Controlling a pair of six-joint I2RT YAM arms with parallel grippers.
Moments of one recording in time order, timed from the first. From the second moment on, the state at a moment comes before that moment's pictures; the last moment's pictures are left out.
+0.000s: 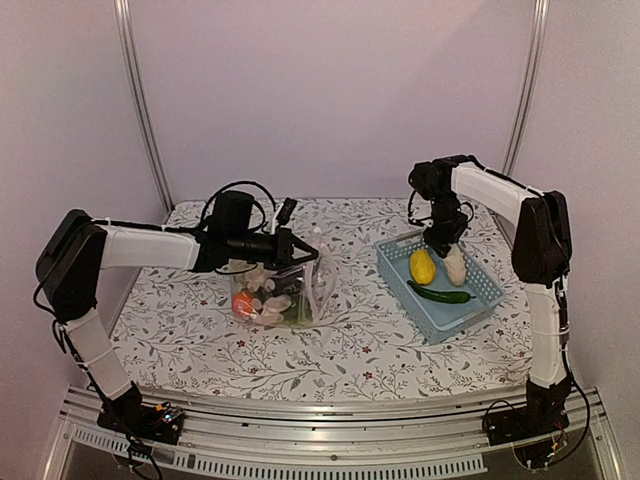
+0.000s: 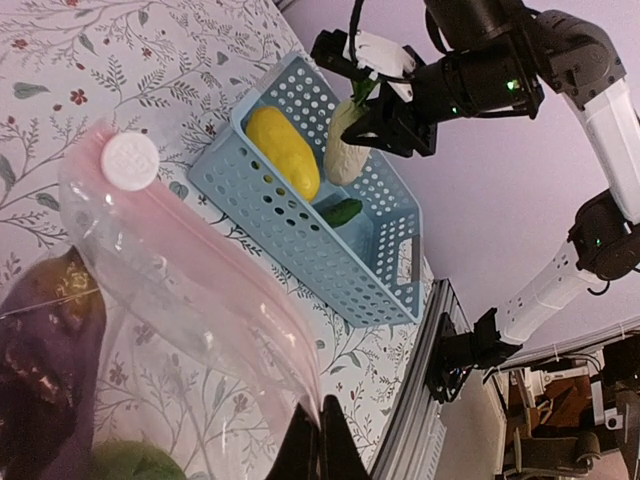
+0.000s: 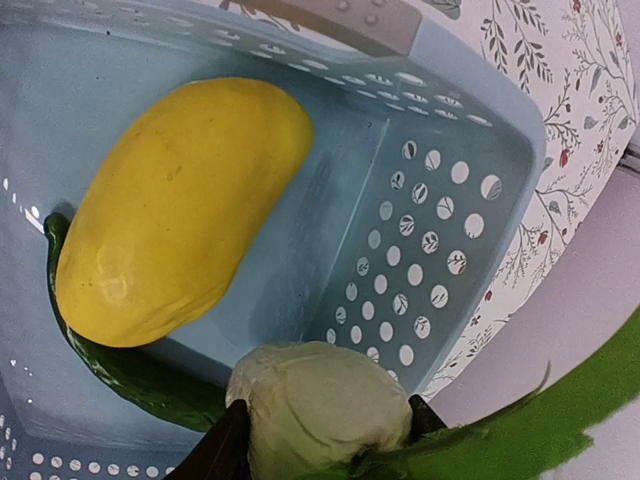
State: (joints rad) left arm -0.60 1.76 1.06 0.24 0.67 -0.64; right arm 0.40 2.21 2.03 -1.31 0.38 -0.41
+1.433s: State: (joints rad) left arm -0.59 1.65 1.13 0.12 0.73 -0.46; right arm 0.75 2.27 2.27 -1.08 -0.67 0.02
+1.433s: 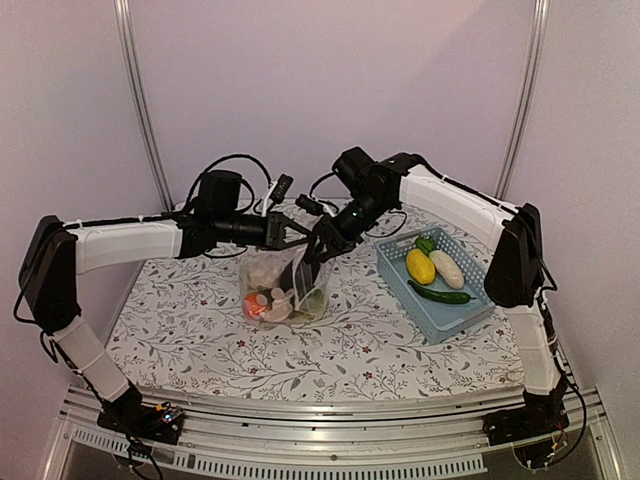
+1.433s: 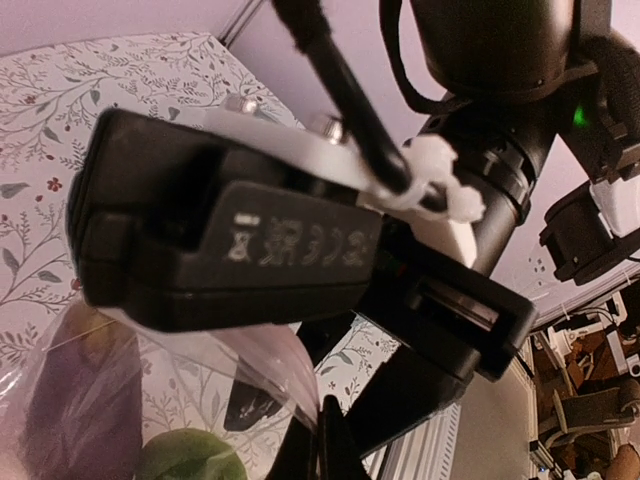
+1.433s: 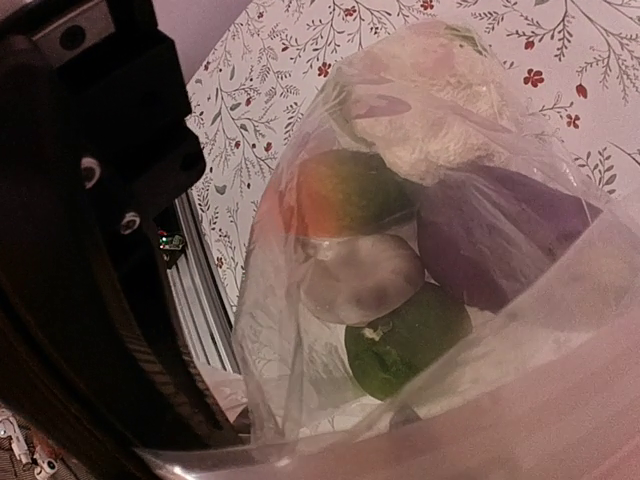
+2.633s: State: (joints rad) left arm -0.30 1.74 1.33 -0.39 0.50 -0.20; right arm 0.69 2.39 2.27 -0.94 -0.58 0.05
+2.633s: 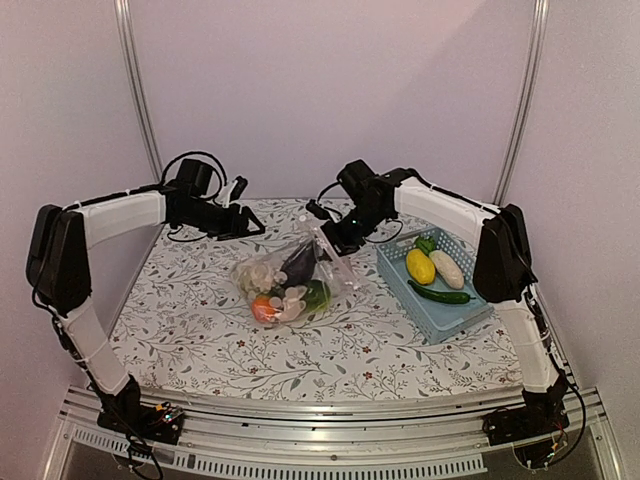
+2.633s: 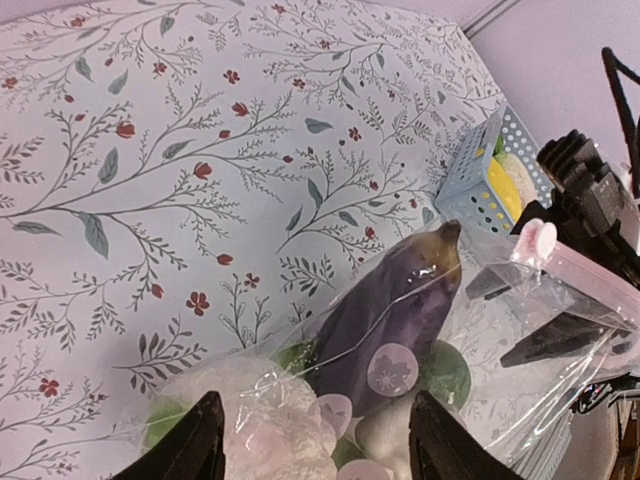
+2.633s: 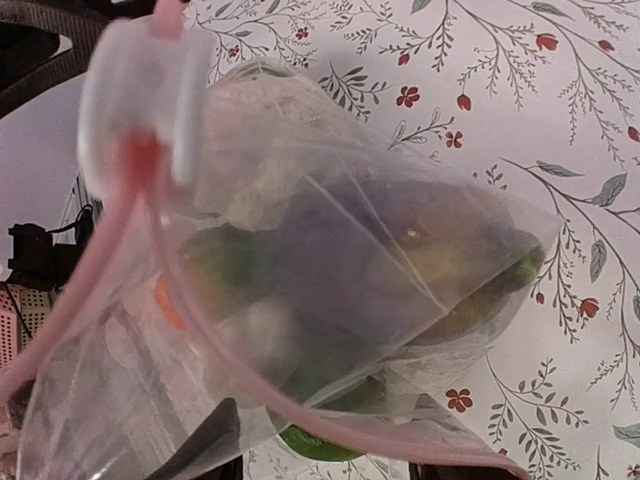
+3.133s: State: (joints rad) left arm -0.53 1.57 1.15 -0.51 0.42 -0.25; right arm 0.74 2.39 2.06 -0.95 -0.61 -0.09
